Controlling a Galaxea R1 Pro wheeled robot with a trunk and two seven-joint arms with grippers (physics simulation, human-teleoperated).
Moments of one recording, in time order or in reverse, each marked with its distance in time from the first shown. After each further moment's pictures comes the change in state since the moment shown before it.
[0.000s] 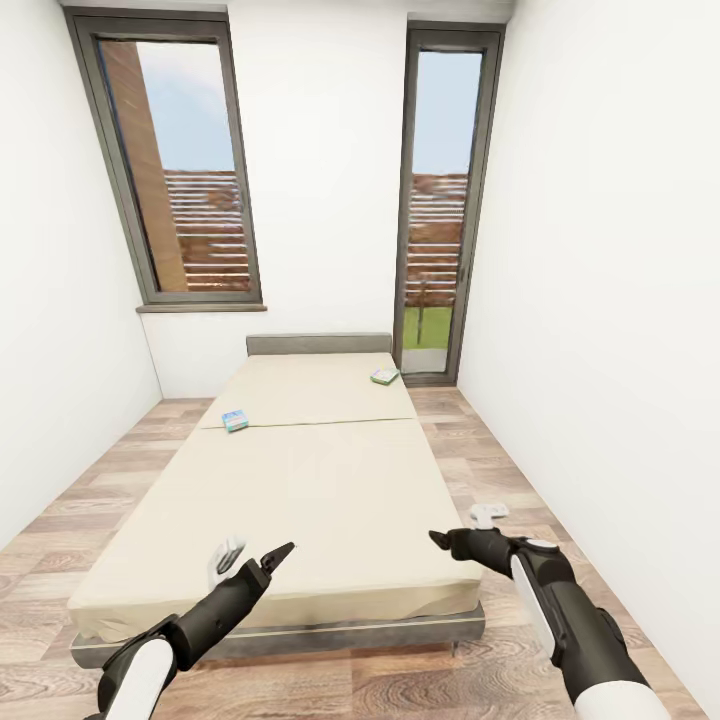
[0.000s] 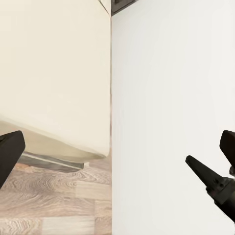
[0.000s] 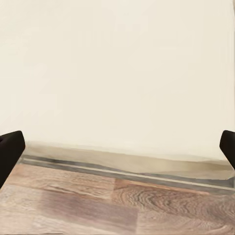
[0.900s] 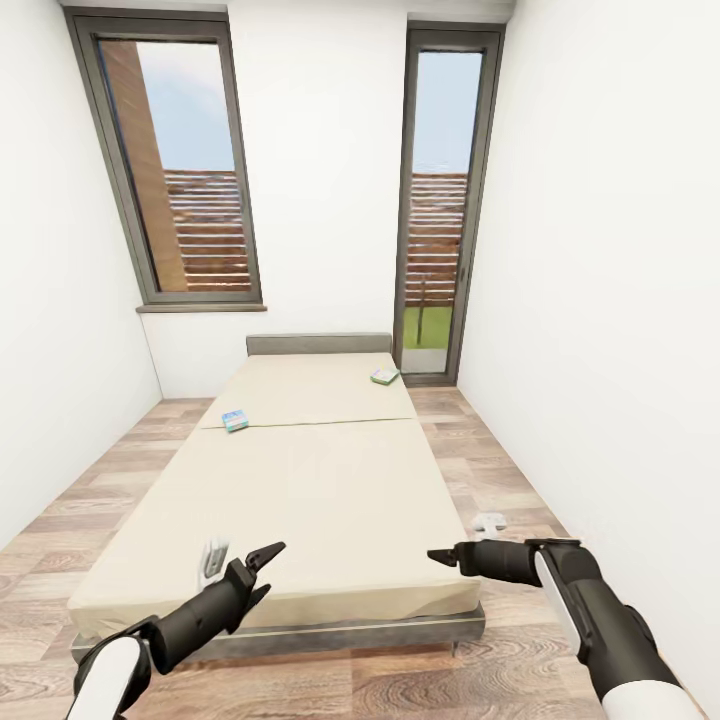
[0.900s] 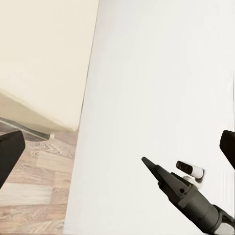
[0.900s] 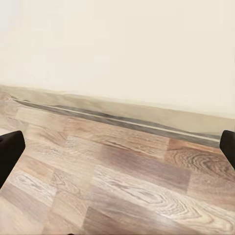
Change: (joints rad) left arm 0.000 0.005 0.092 -0.028 0.276 0.206 0.108; right arm 0.000 -0.076 -0.010 -0.025 0.007 0.223 0.350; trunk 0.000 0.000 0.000
